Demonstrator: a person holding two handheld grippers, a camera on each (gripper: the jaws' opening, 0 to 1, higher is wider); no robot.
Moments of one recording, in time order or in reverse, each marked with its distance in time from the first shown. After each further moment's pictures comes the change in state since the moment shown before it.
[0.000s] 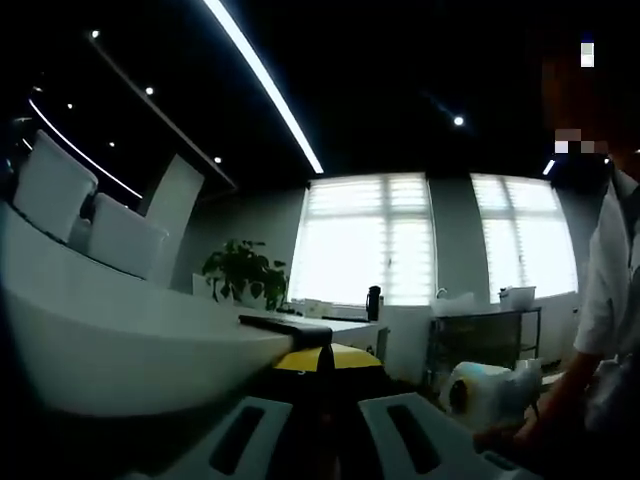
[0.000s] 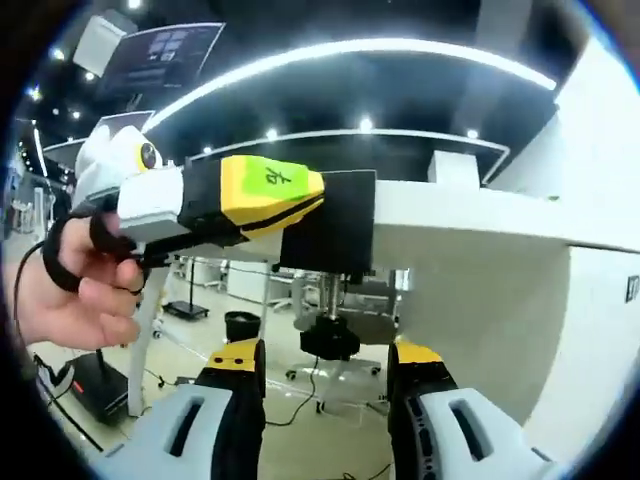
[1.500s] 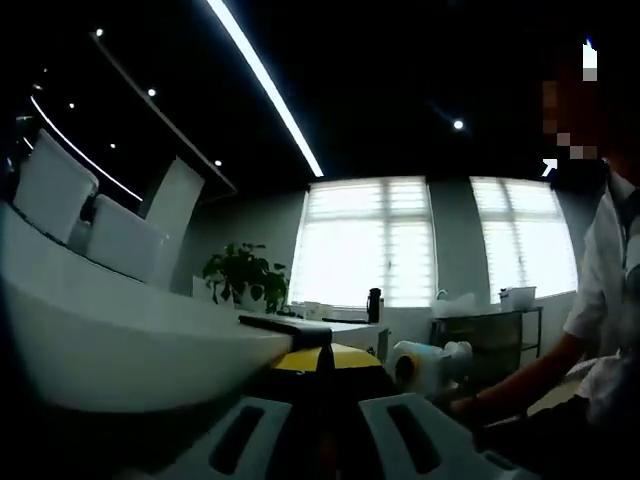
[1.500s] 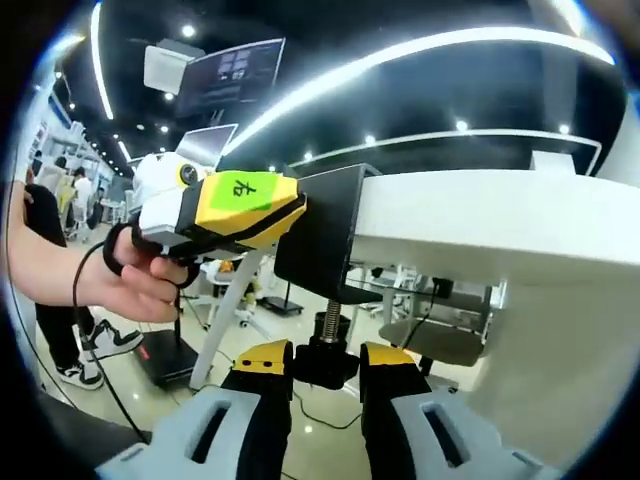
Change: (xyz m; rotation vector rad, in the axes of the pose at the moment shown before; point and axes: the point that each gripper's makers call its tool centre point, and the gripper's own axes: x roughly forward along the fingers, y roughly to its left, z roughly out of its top) left arm 0.000 -0.002 -0.001 0.060 0.008 0.000; right arm 0.007 0.019 0.007 -0.012 -0.047 0.542
